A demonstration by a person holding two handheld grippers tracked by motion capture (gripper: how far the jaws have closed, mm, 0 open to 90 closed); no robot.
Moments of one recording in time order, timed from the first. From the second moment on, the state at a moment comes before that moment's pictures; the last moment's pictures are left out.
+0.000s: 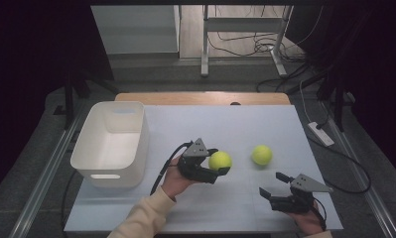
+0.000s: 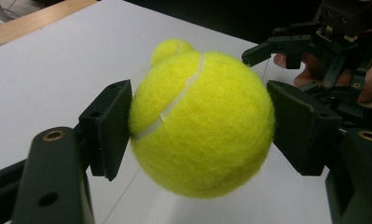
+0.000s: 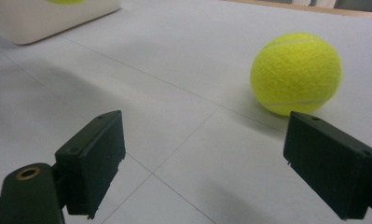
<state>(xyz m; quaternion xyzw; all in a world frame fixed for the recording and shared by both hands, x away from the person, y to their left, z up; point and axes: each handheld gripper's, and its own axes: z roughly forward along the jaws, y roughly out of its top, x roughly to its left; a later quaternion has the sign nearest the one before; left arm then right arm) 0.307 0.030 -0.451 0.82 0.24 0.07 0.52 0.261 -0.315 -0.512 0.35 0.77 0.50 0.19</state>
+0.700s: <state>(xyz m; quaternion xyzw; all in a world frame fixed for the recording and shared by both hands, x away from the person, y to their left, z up) 0.301 0.061 -0.423 0.79 0.25 0.11 0.56 0.261 -0.315 -0.512 0.35 0.77 0.50 0.19</state>
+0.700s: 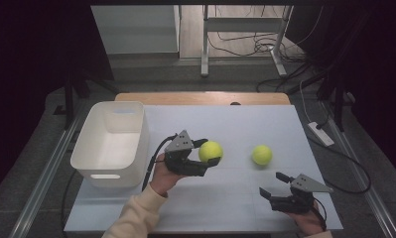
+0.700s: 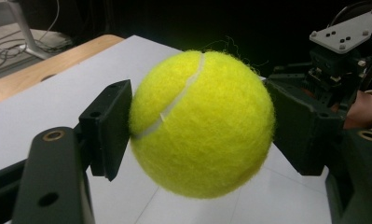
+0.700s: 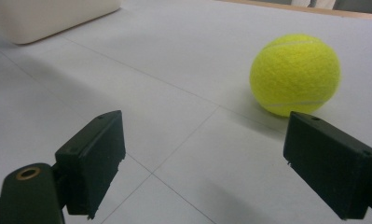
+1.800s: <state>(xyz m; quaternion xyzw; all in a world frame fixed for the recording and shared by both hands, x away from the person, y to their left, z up) 0.298 0.091 -0.404 0.76 0.26 0.13 0.58 0.260 -0.316 -0.512 0.35 0.77 0.50 0.20</state>
